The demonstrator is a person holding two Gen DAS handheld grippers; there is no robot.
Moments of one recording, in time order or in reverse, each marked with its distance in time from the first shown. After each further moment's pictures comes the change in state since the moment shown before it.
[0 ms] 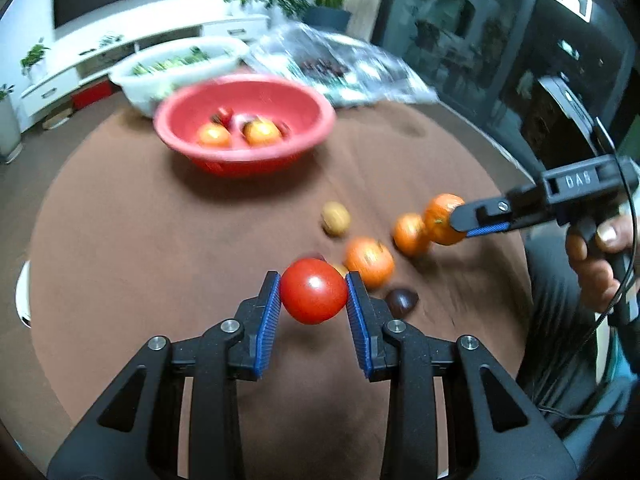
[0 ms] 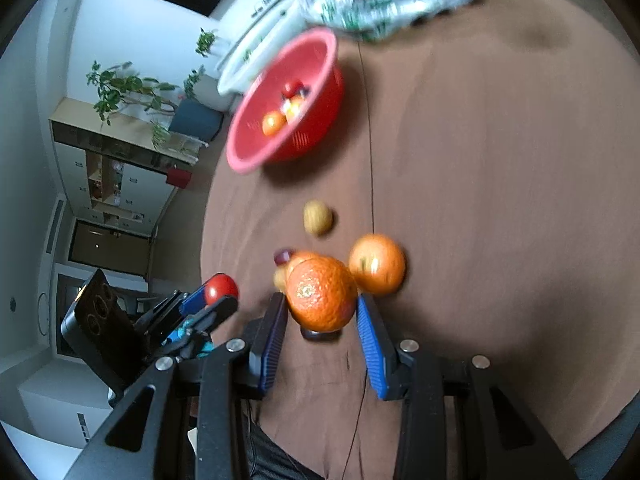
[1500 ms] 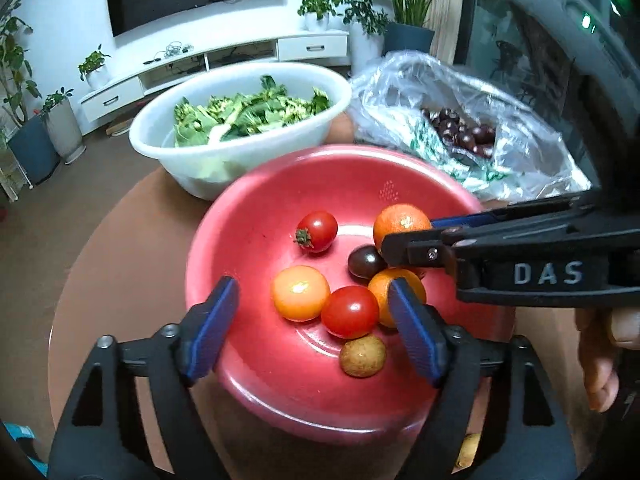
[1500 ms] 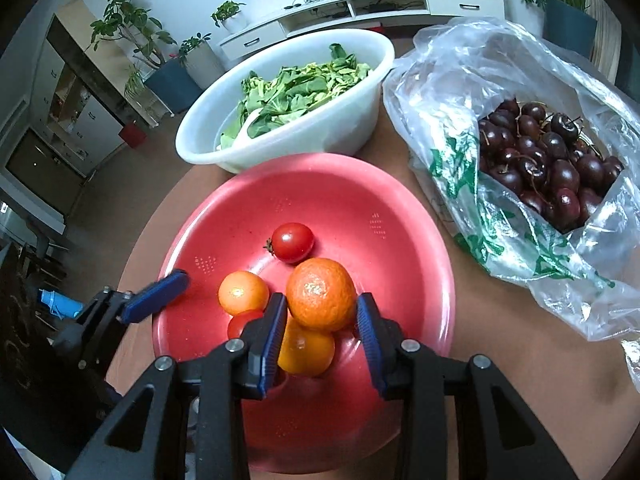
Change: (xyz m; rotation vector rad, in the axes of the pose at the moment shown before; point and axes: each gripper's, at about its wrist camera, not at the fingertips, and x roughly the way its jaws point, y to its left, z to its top) left arm 0.123 0.064 0.133 -0.087 -0.060 0.283; right arm 0.116 0.066 0.183 -0.365 -0.038 -0.313
